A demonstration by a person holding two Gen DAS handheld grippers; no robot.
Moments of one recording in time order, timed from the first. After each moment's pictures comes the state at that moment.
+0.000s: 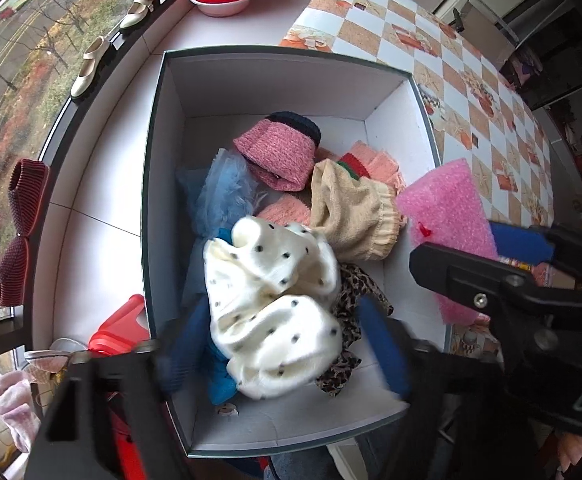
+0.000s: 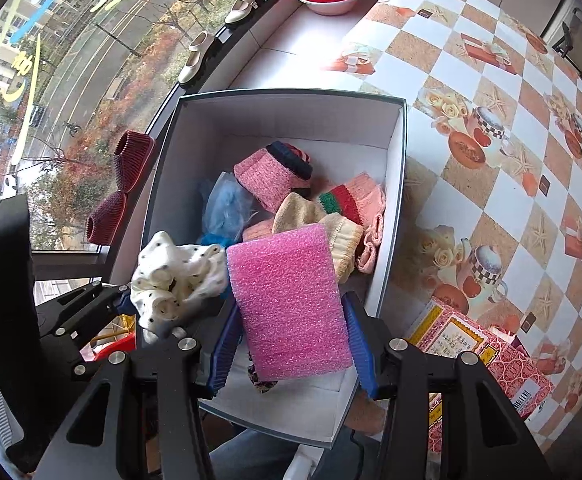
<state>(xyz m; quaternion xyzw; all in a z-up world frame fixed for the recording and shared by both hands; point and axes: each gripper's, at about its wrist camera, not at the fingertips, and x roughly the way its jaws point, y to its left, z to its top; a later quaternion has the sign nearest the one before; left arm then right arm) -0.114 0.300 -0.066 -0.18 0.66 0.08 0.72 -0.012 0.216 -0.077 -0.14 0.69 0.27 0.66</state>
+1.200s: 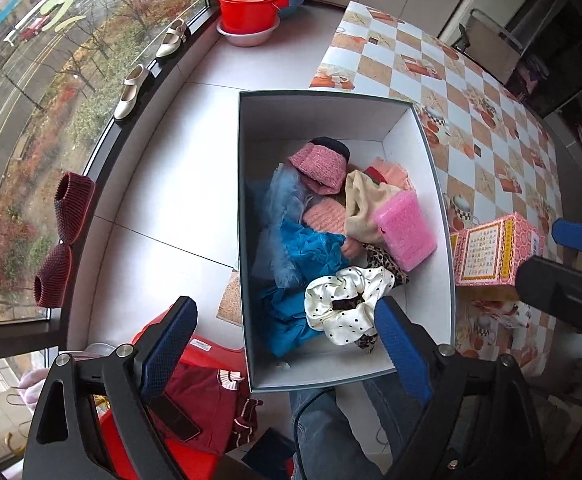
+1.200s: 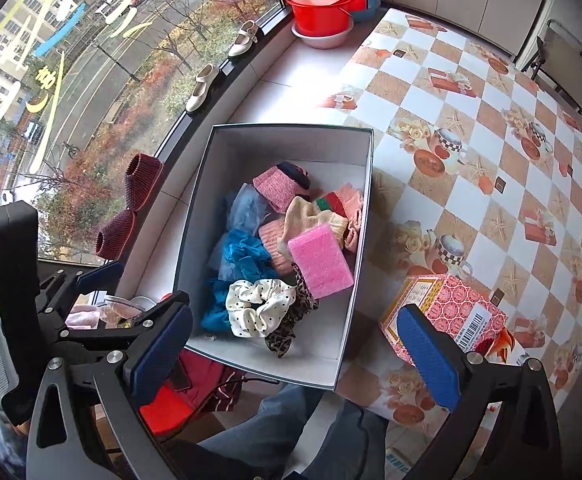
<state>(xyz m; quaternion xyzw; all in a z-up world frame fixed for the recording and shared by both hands) -0.164 0.311 0.001 -0.14 0.63 0.12 0.75 -0.051 0.193 0.004 -0.13 0.65 0.26 0.70</state>
